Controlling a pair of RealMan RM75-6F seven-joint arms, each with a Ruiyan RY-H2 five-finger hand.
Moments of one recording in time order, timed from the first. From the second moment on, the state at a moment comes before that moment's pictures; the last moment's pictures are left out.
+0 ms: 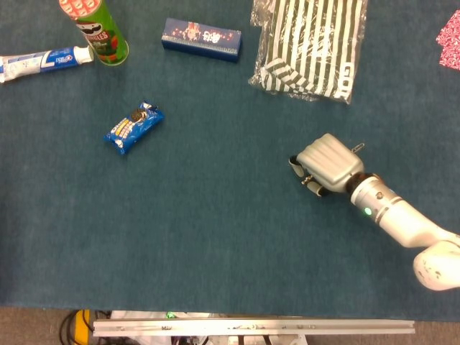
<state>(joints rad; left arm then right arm) 0.00 -1.19 -0.02 -1.45 1.50 1.54 -0.04 0.75 -1.61 0.03 -1.42 -1.21 0.76 -0.48</state>
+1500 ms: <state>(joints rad) -0.01 -1.19 -0.02 -1.48 1.51 1.54 -0.01 0.58 -1.39 0.01 -1.58 -1.38 1.06 -0.19</state>
